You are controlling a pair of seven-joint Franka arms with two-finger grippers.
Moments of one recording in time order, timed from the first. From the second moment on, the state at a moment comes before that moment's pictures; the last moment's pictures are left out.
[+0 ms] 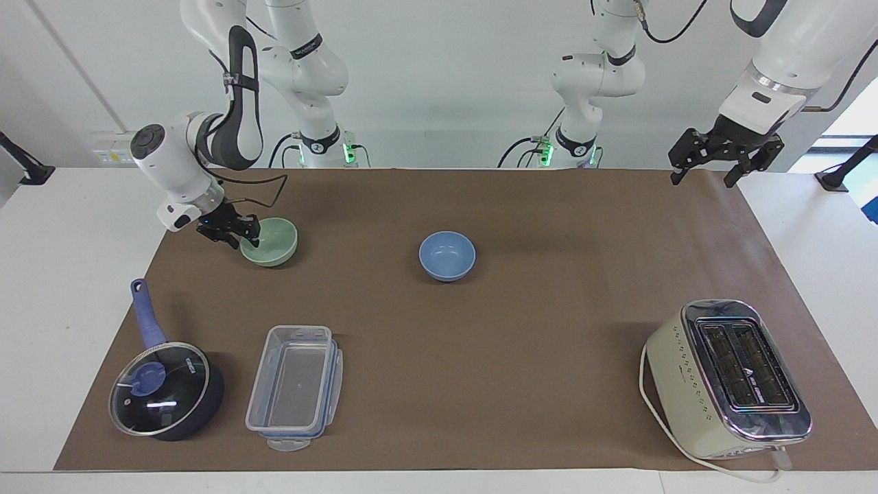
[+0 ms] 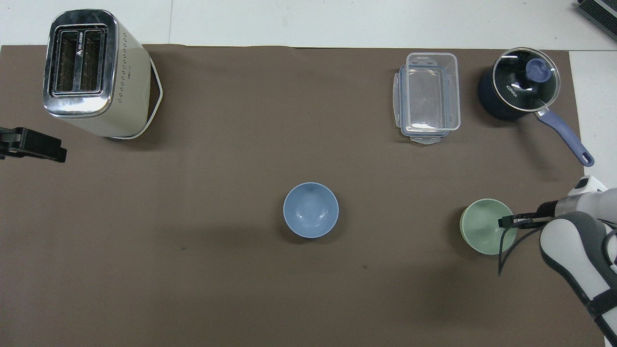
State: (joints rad) left arm -0.12 0.03 0.06 -1.46 -0.02 1.48 0.06; right arm -0.30 -0.03 0.02 -2.39 0.15 2.26 -0.42
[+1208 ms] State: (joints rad) left arm -0.12 0.03 0.06 -1.46 -0.02 1.48 0.06; right arm -0.14 -0.12 0.05 -2.27 0.26 1.99 -0.48
